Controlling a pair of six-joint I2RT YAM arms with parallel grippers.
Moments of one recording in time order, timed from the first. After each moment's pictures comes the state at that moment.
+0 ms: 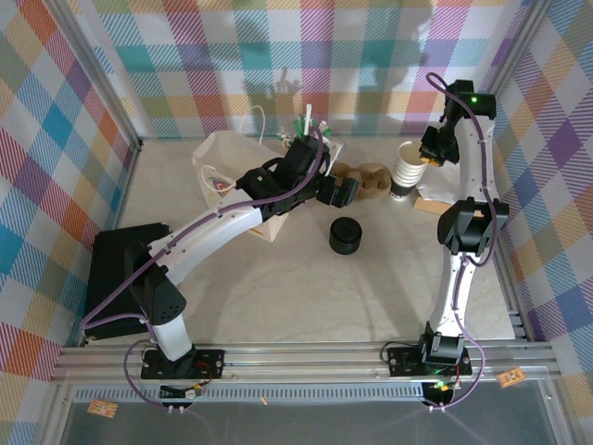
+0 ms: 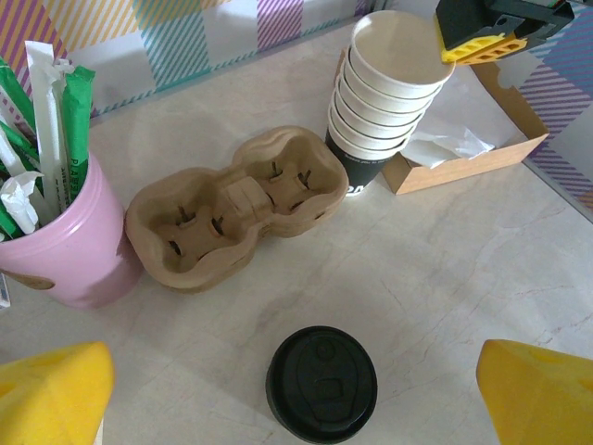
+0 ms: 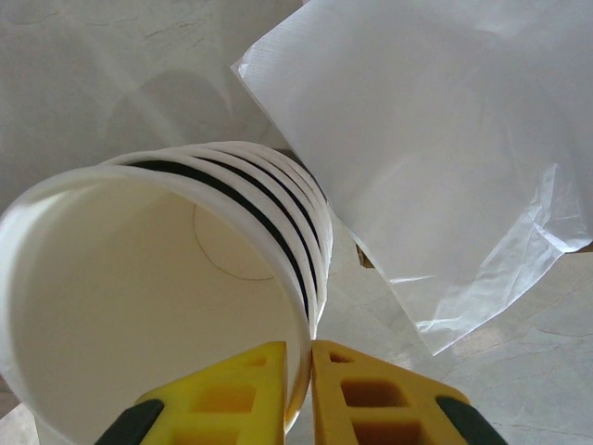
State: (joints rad) left arm -0.84 1.75 1.80 -0.63 -0.13 -0.21; right arm -0.08 2.29 2.59 -1.57 -0.08 0.37
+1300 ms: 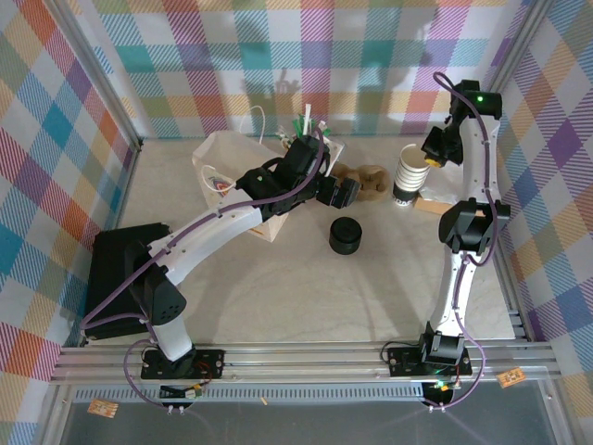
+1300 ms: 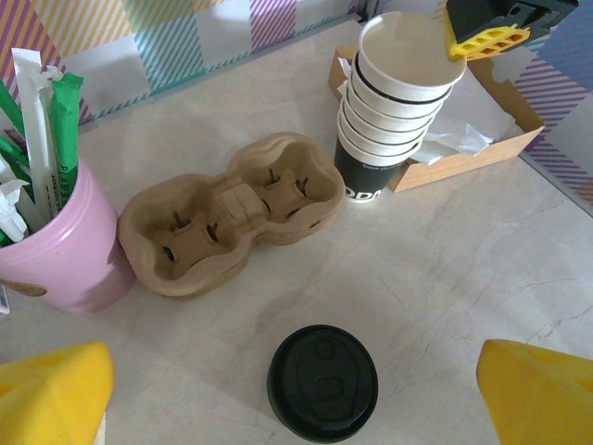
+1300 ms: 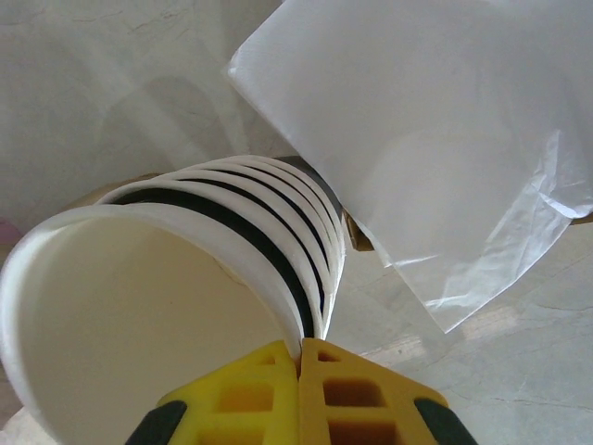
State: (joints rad) left arm -0.84 1.75 1.80 -0.63 -0.12 -0.19; right arm -0.11 2.31 2.66 -1.64 -0.11 0.40
